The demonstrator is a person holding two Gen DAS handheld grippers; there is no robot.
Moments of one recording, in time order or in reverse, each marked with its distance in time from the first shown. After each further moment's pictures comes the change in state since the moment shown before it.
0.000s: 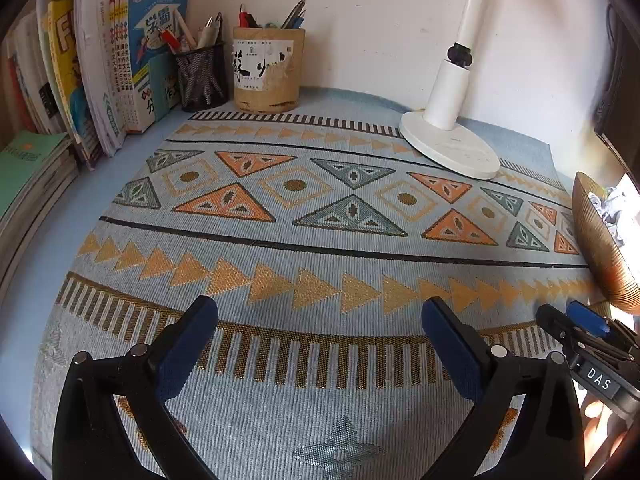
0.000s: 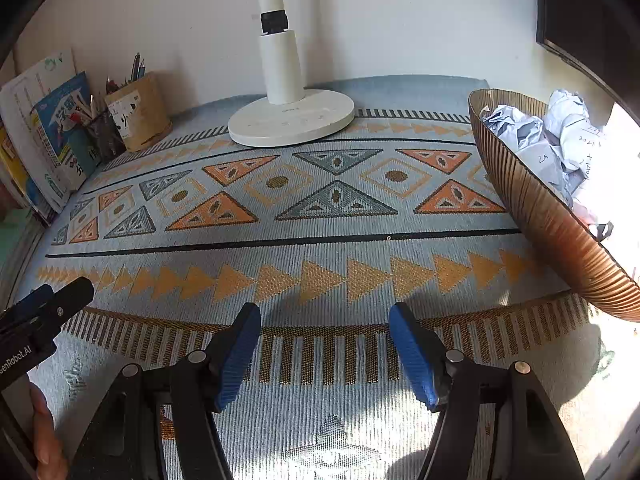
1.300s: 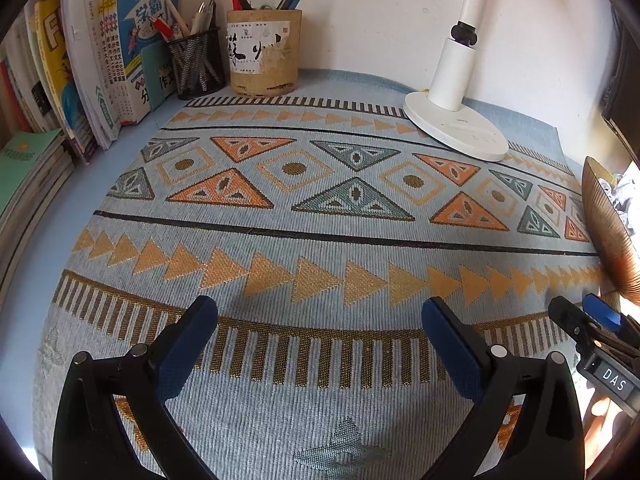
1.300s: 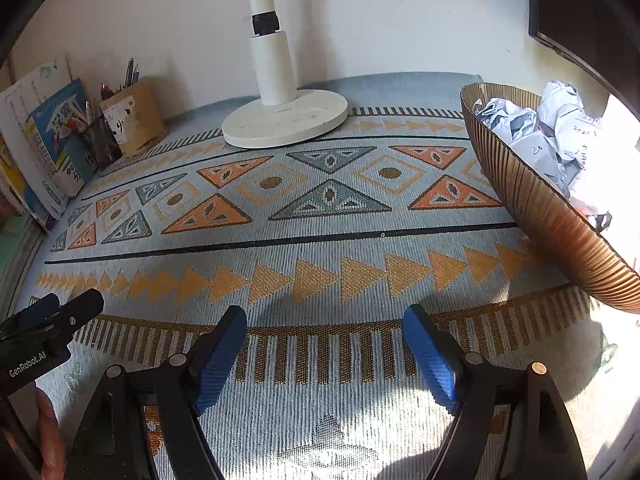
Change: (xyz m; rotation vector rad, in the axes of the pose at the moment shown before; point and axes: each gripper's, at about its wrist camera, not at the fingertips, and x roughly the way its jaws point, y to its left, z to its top) left arm 0.011 -0.003 0.001 0.029 0.051 0.014; right arm 0.000 -0.003 -0.002 0.026 -0.003 0.001
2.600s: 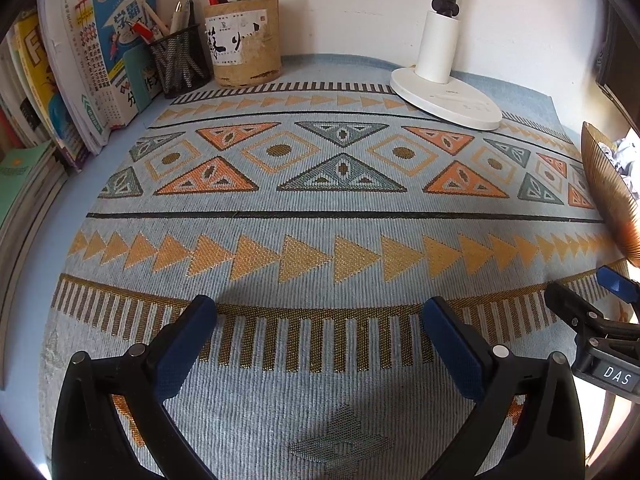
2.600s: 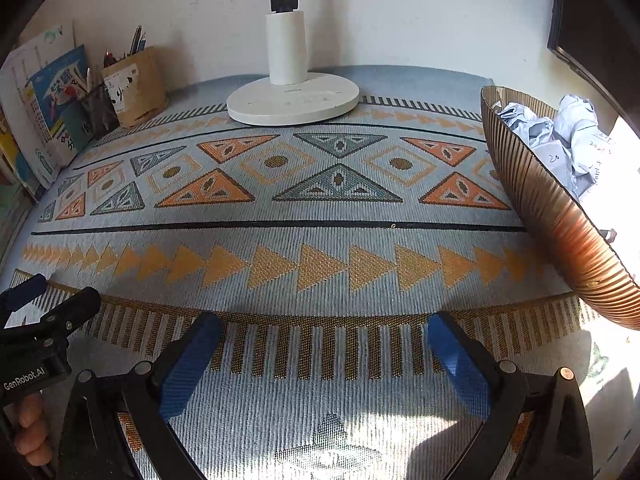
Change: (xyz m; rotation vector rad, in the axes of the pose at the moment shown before) left arm 0.005 -0.009 -0.011 0.079 0.037 0.021; right arm 0.008 0.012 -0.002 -0.078 0.047 -0.050
